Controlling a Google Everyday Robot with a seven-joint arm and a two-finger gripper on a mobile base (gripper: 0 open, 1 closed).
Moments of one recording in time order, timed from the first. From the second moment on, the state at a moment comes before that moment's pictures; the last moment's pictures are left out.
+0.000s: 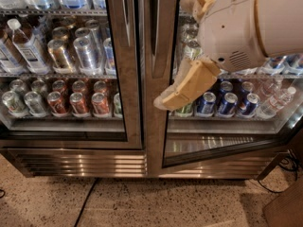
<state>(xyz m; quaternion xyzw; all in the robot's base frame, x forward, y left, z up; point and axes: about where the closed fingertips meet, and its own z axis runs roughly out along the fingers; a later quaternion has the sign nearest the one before) 0.435 -0.022 1.037 -0.61 0.62 0.11 0.48</state>
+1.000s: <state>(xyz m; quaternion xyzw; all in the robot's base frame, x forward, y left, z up) 0.416 -0.018 1.026 -0.61 0.61 0.13 0.49</state>
